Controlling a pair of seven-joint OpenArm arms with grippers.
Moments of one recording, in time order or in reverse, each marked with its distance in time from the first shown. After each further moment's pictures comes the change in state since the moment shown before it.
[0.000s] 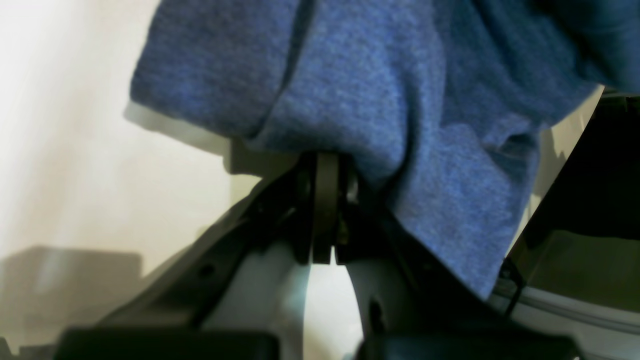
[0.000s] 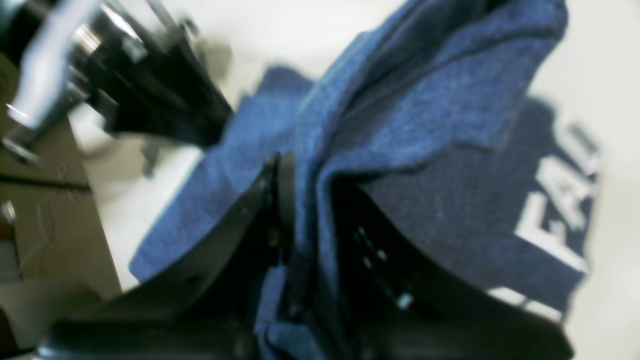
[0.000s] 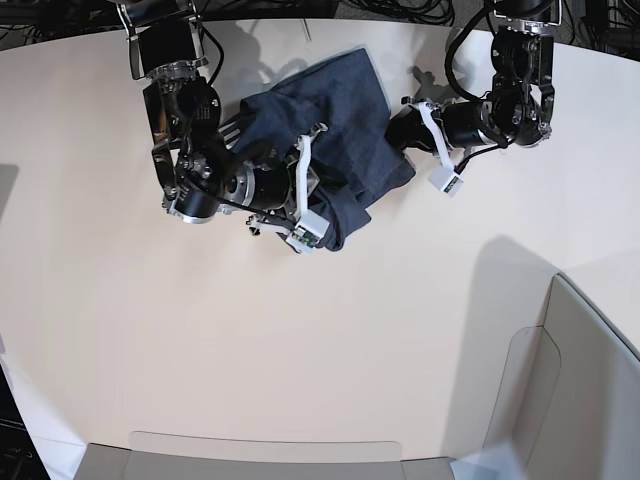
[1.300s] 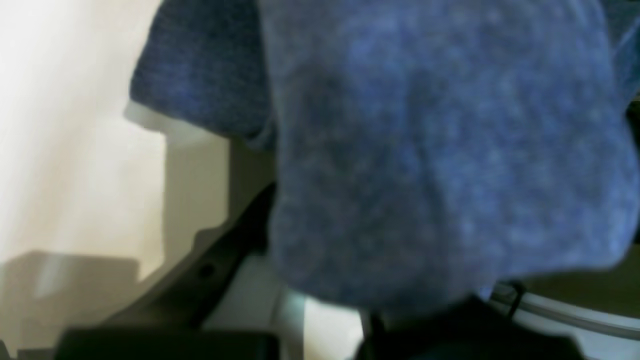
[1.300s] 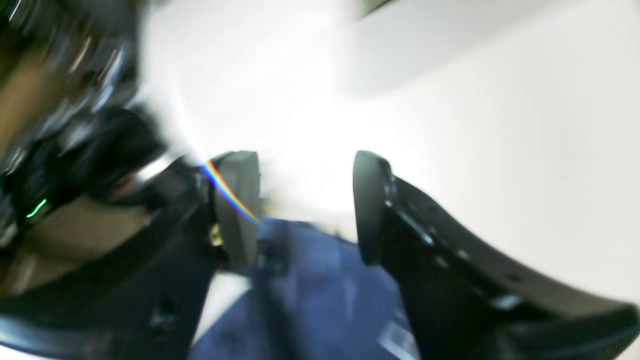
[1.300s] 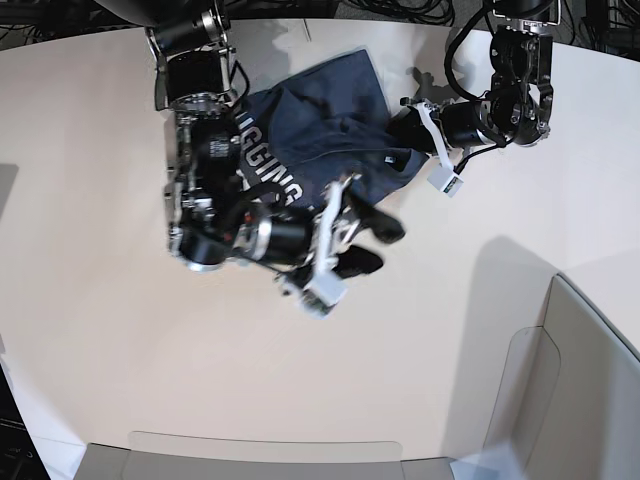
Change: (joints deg) left arm 0.0 0.1 0.0 -0.2 0.4 -0.1 -1.4; right arm 8.5 -7.3 10.6 2.4 9.9 -0.1 0.4
